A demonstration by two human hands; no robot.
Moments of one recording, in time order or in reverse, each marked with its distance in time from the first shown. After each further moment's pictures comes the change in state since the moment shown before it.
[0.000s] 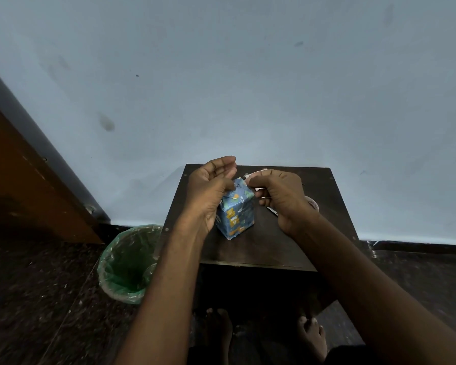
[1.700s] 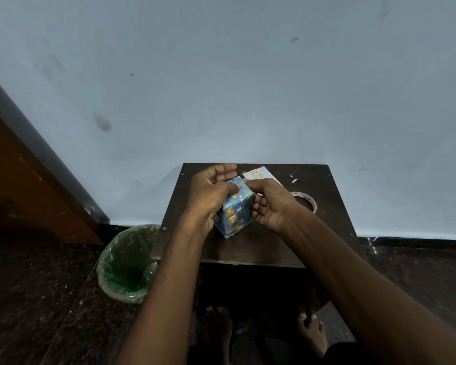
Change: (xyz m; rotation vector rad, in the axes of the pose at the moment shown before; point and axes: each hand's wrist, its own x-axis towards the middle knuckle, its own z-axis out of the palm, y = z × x) left_hand 0.005 -0.013 0.002 0.174 -0.014 -0.036; right_hand 0.017 0.020 0.007 0.096 0.011 0.473
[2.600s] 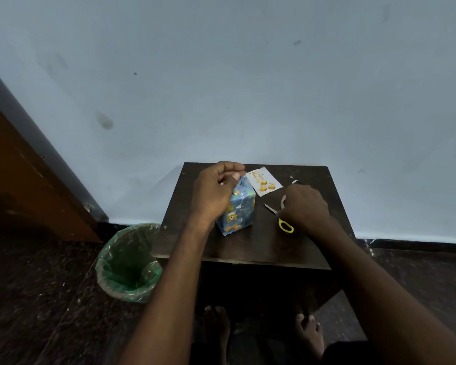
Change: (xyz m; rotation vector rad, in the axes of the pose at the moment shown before) left_hand 0.006 -0.012 -0.003 0.261 -0.028 0.292; right_hand -0.003 -0.006 -0.061 -1.453 0.404 -0.454
